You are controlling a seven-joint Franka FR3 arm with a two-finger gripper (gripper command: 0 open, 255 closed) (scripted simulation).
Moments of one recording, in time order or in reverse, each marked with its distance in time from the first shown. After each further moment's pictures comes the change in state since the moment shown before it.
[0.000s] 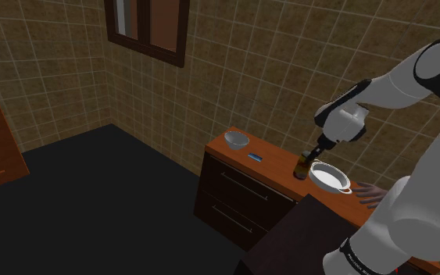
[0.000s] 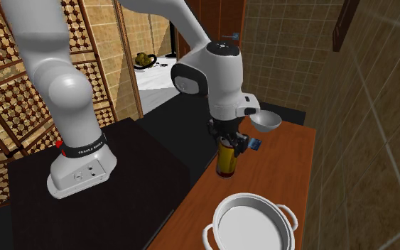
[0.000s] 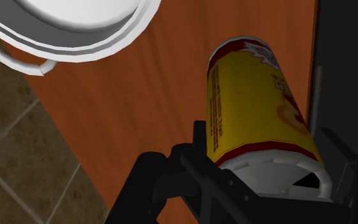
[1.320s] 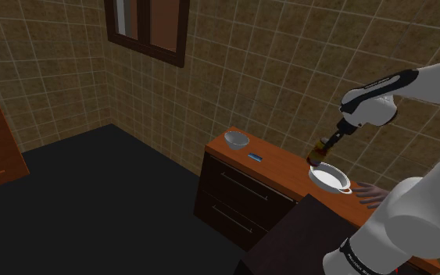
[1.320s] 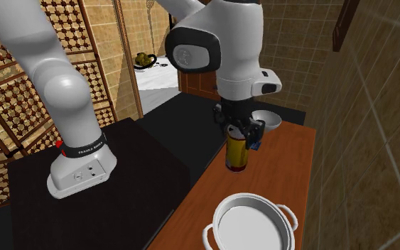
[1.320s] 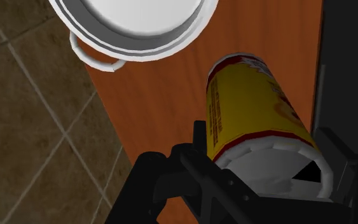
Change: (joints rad) arm -0.079 -0.230 -0.080 0.106 -0.415 -0.222 0.212
